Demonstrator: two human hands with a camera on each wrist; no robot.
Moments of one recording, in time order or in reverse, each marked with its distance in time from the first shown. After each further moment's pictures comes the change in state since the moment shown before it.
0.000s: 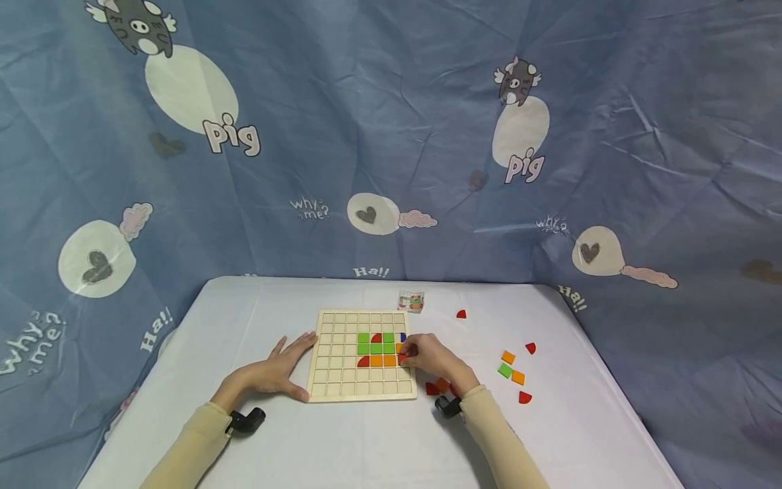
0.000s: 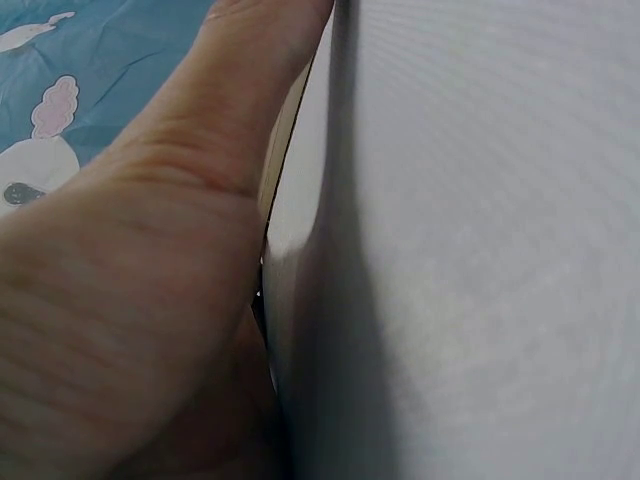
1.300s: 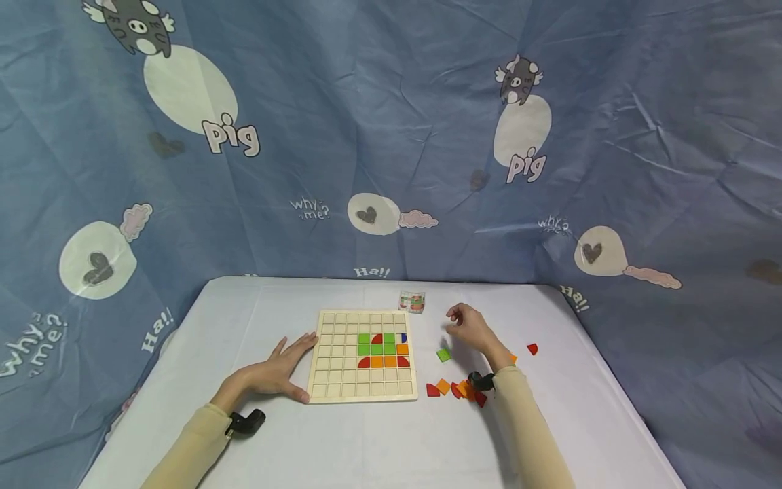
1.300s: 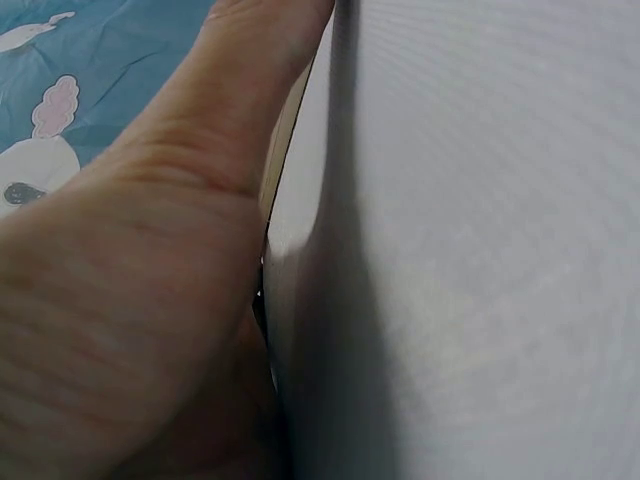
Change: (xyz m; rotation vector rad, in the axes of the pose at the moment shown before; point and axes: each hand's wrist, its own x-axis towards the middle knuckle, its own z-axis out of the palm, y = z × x) left_hand -0.001 0.001 -0.001 -0.002 -0.003 0.016; right_hand -0.003 0.072 -0.063 0.085 0.301 0.125
